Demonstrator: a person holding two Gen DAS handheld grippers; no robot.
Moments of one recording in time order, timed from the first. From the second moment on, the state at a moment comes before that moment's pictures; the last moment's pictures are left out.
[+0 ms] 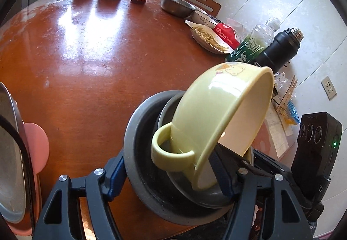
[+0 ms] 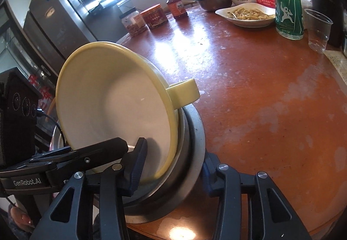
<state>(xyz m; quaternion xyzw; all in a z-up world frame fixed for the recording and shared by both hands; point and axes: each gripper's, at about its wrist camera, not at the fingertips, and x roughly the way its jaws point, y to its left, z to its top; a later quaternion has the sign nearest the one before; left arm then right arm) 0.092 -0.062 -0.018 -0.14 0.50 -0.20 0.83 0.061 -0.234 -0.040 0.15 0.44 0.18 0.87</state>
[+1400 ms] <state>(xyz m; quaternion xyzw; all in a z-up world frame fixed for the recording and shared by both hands) 0.066 -0.025 0.044 -0.12 0.44 -0.16 0.87 0.061 -0.197 0.010 0.13 0.38 0.23 0.89</state>
